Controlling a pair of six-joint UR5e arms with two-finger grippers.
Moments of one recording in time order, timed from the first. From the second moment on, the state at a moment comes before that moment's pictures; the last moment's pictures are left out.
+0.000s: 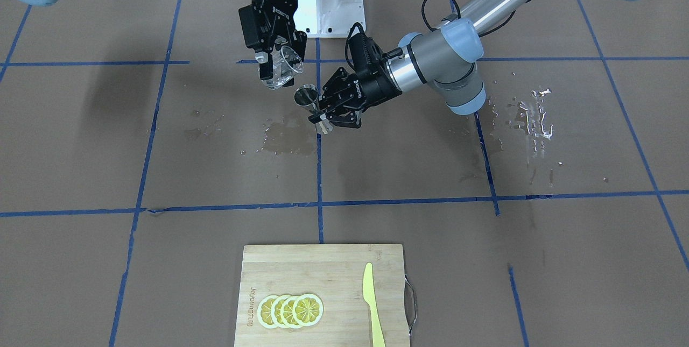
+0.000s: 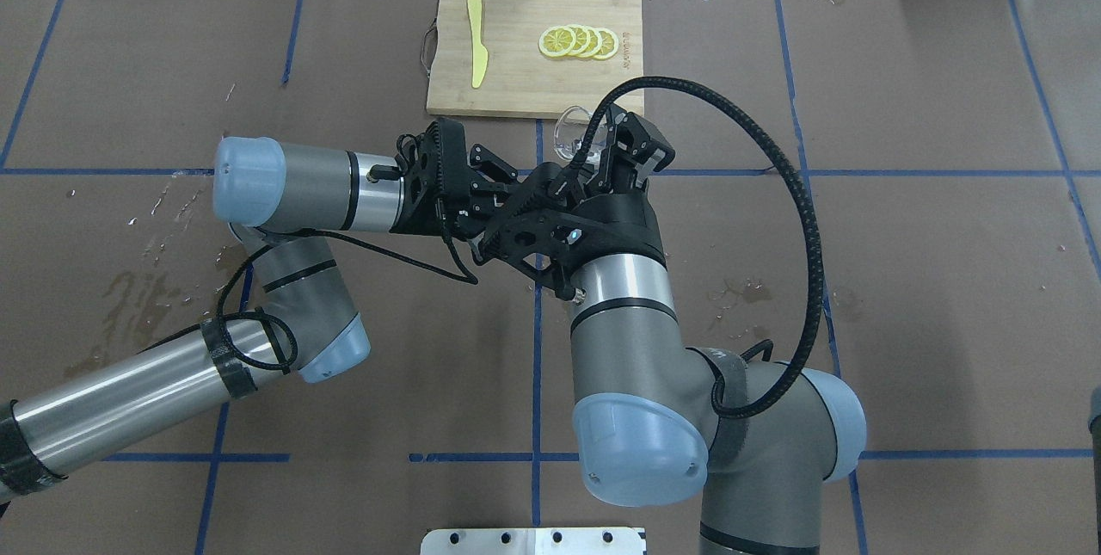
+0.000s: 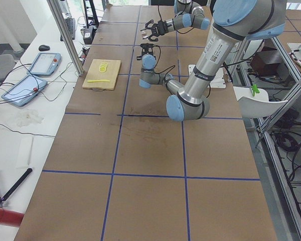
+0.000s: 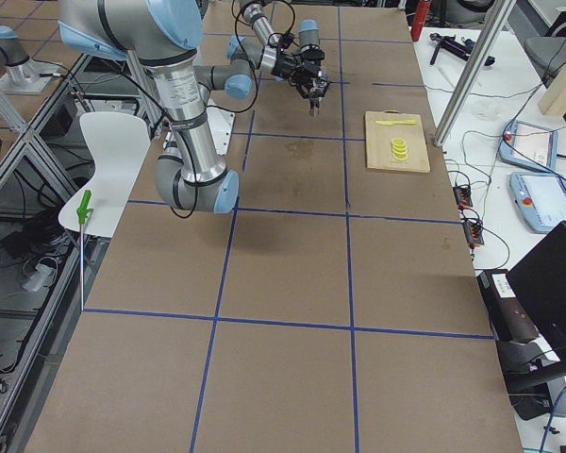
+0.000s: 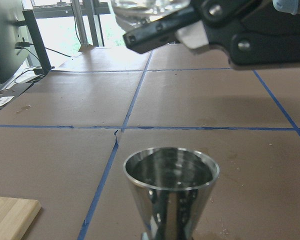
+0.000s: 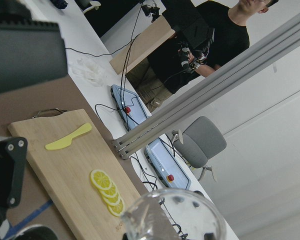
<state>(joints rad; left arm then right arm) -0.59 -2.22 -1.31 -3.03 -1.98 -0.14 0.22 -0.98 1.99 -1.46 0.53 0.30</state>
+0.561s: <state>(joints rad) -0.59 -2.22 -1.32 -3.04 -1.99 -0.22 0.24 -1.05 1.99 -1.28 0.62 0.45</state>
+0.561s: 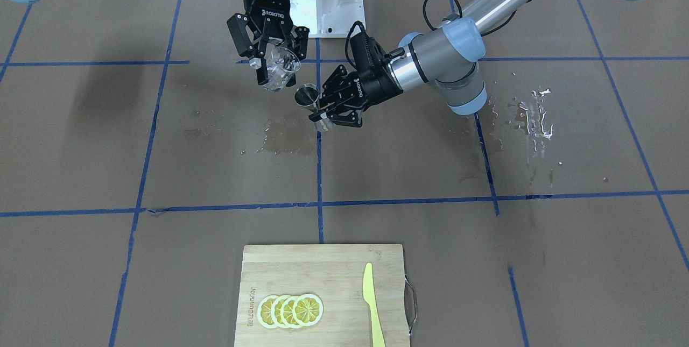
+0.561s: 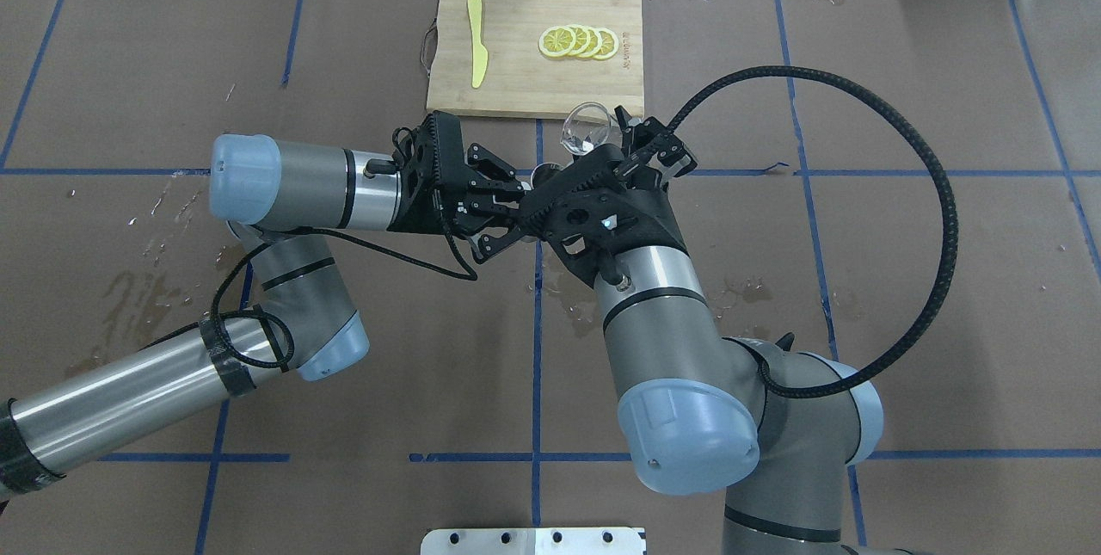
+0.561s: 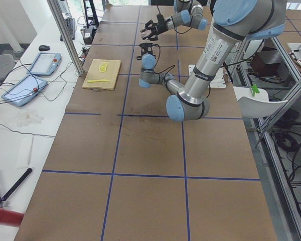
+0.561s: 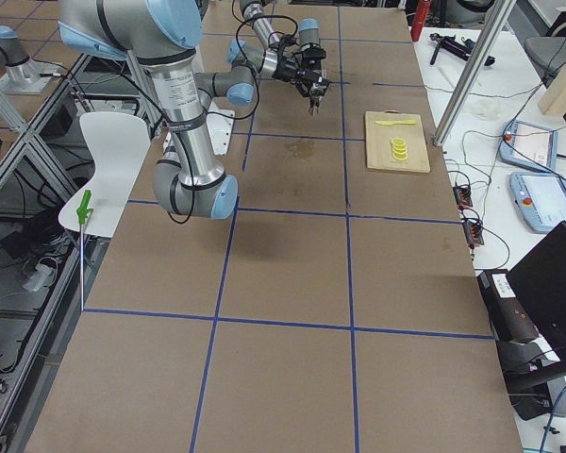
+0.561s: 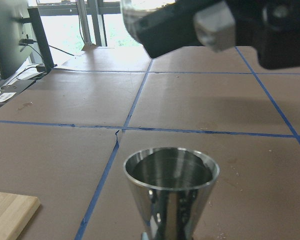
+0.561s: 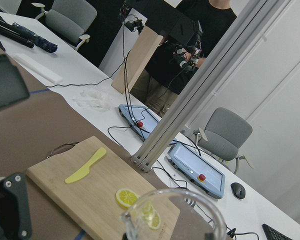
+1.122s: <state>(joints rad) -0.62 -2.16 -1.34 -3.12 -2.00 -0.23 0.27 -1.10 1.99 -1.18 0.64 0.46</state>
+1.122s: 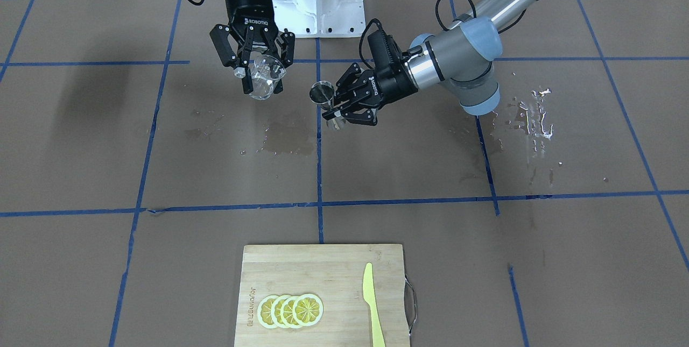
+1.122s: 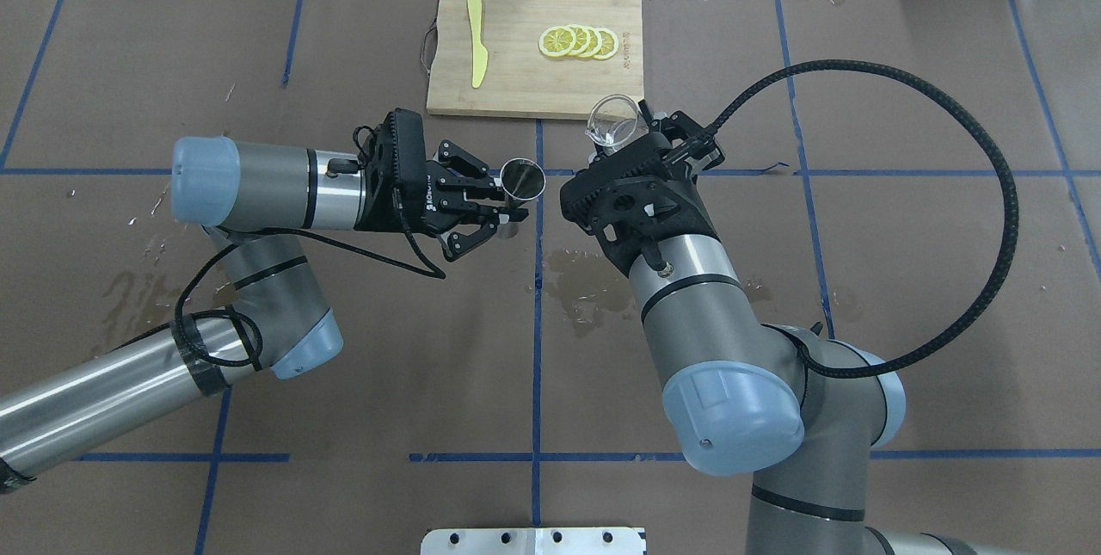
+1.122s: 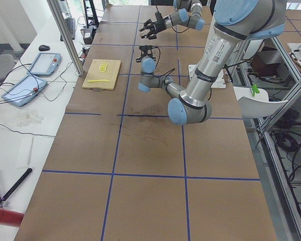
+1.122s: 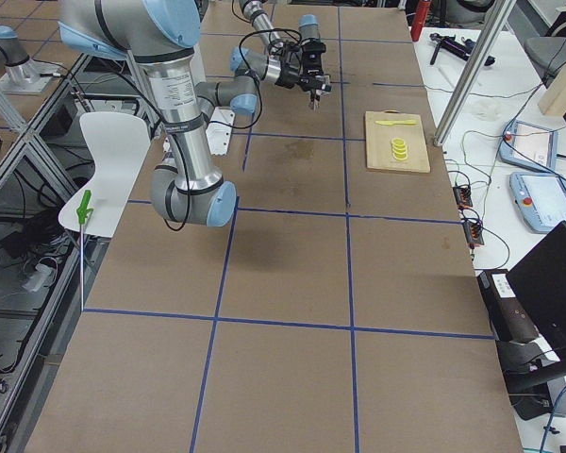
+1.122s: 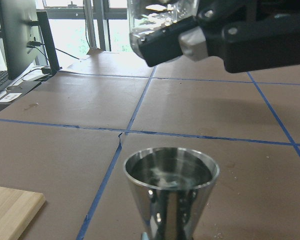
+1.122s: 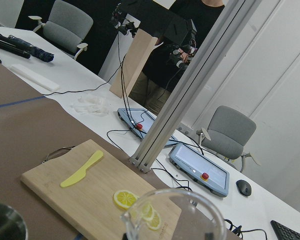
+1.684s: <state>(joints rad) -0.69 -2.06 -1.37 -3.22 -2.05 -0.23 0.28 -1.11 1.99 -1.18 0.64 0.57</state>
